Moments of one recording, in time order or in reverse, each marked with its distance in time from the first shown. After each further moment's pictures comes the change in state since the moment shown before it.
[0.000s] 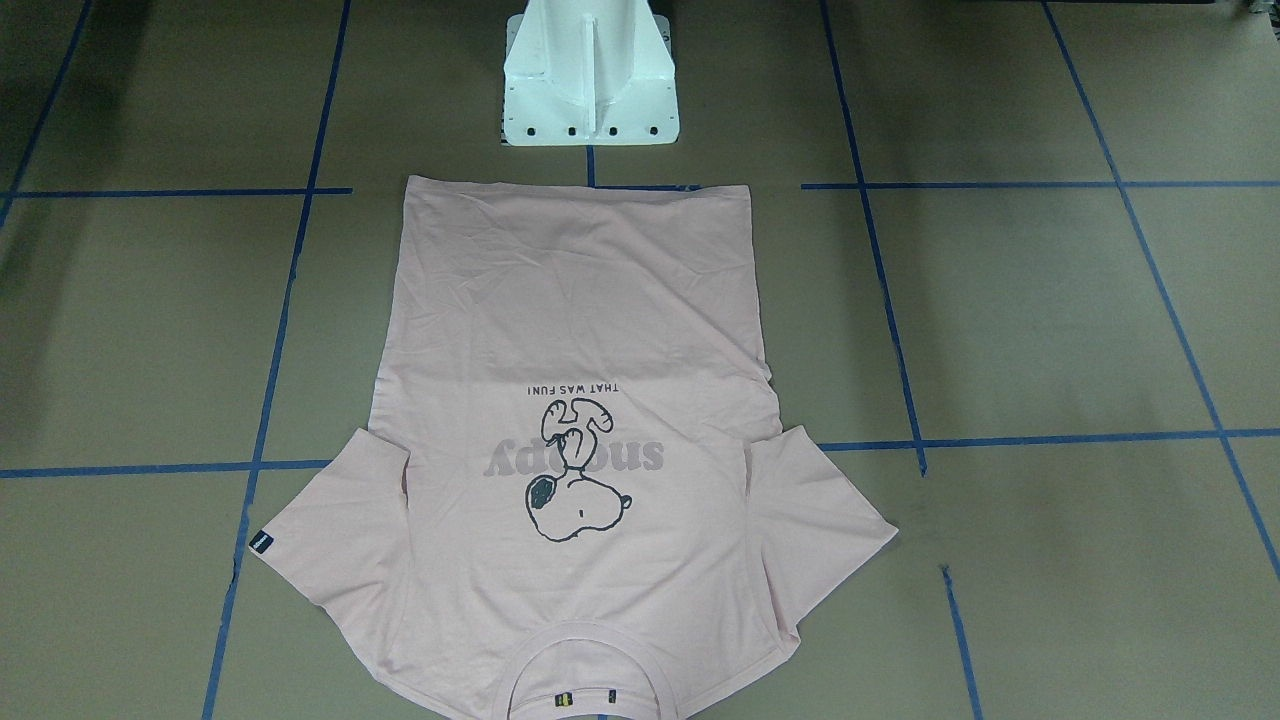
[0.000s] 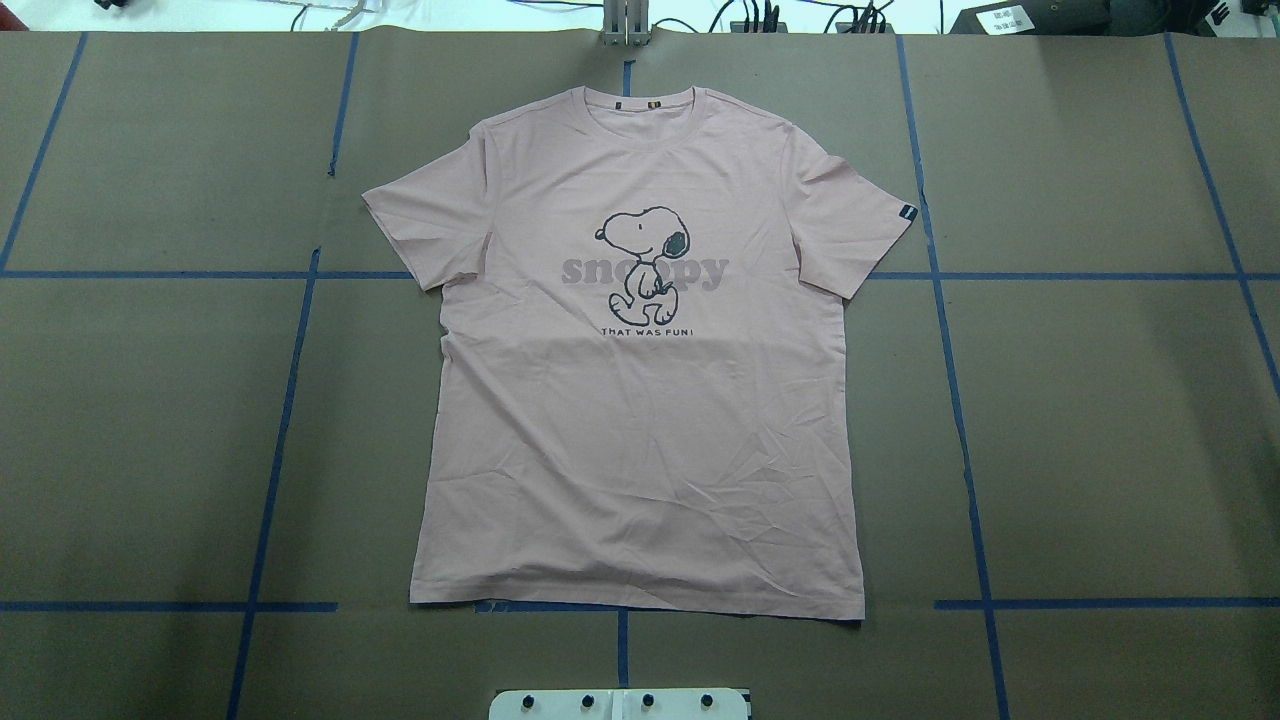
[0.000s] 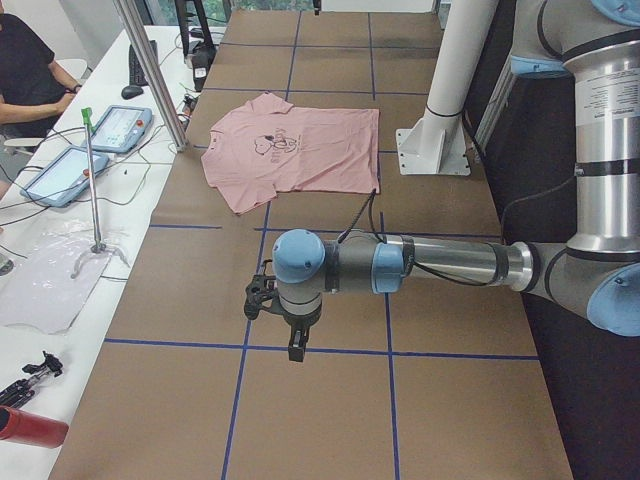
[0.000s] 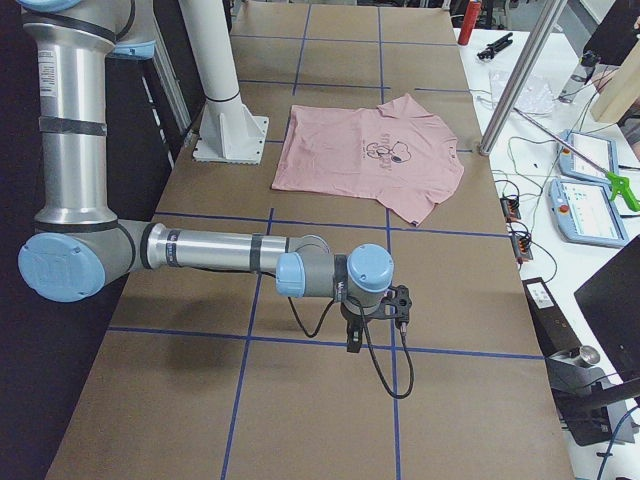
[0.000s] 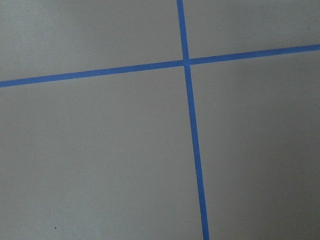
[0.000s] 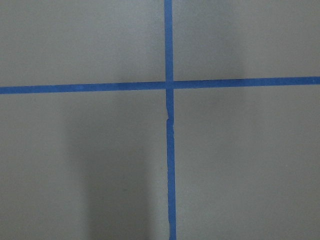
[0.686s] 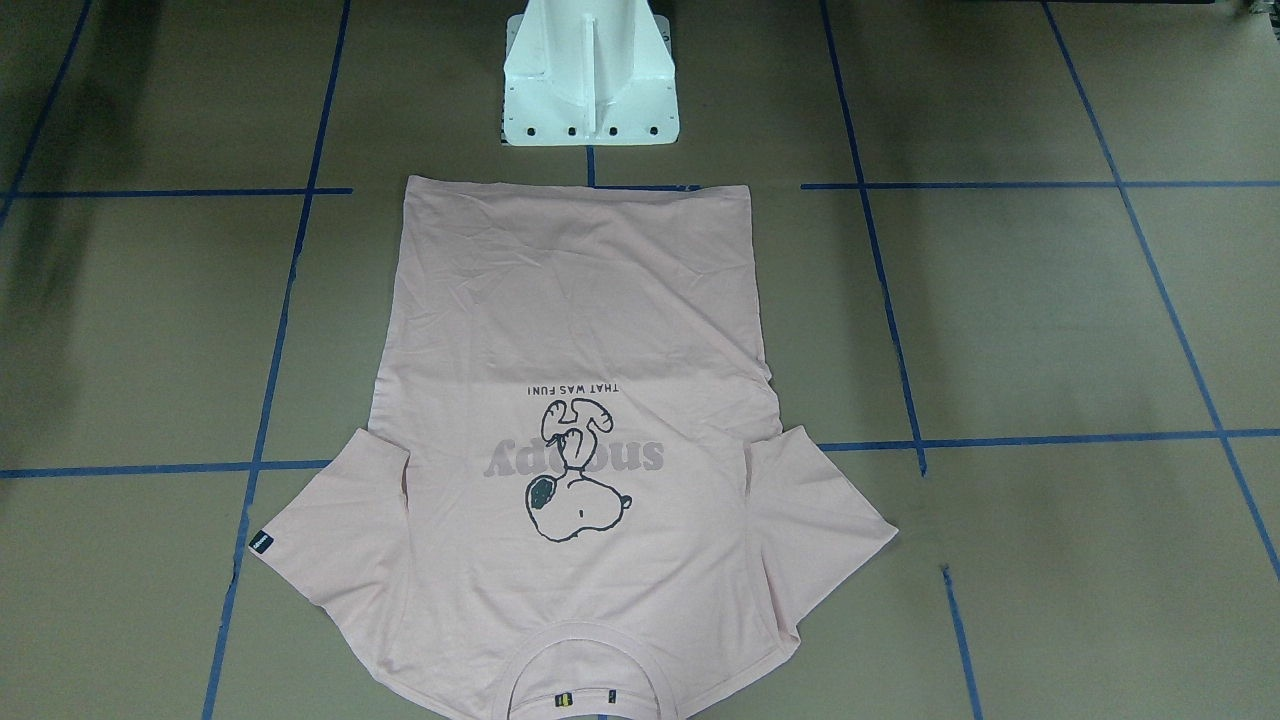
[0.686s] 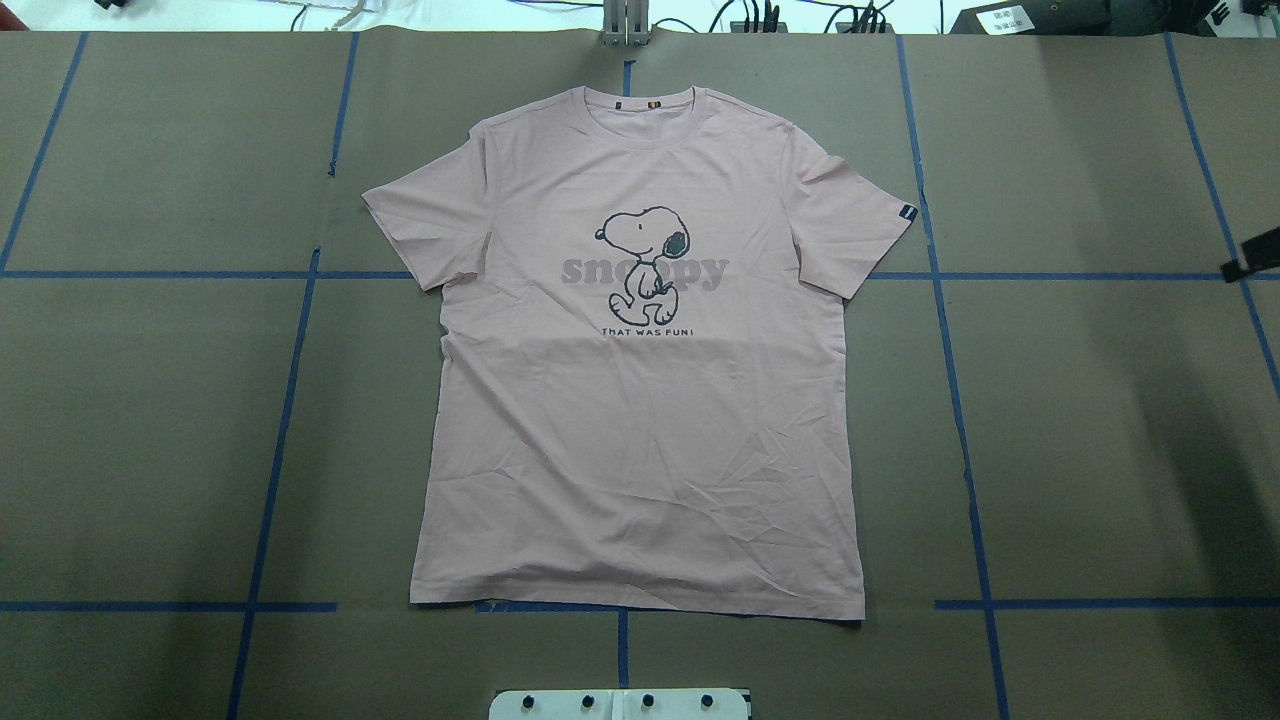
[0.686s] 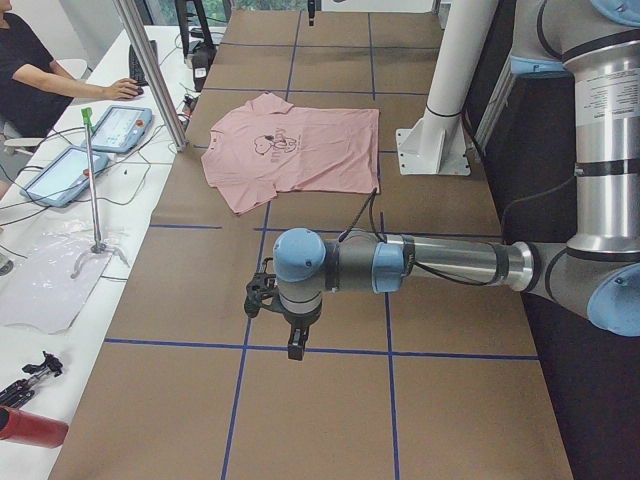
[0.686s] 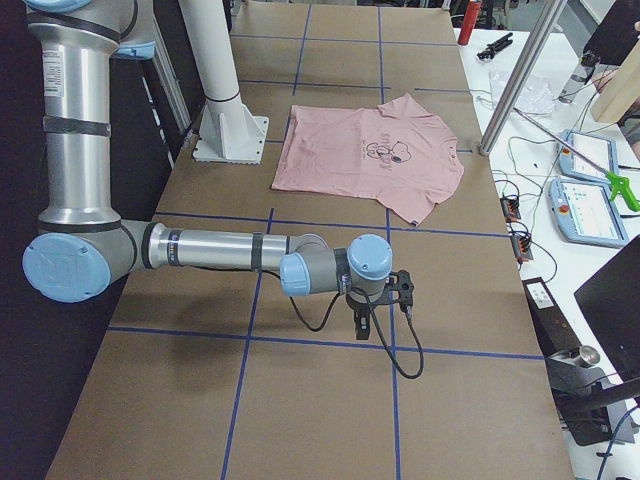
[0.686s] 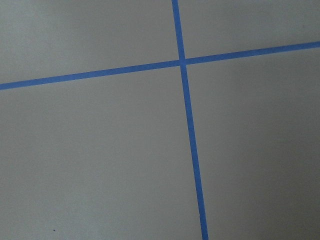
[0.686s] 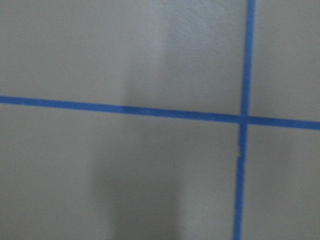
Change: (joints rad) left arm 0.003 0.002 -0.007 -0.008 -0.020 0.009; right arm -0.230 0.101 -0.007 0.288 0.003 0.365
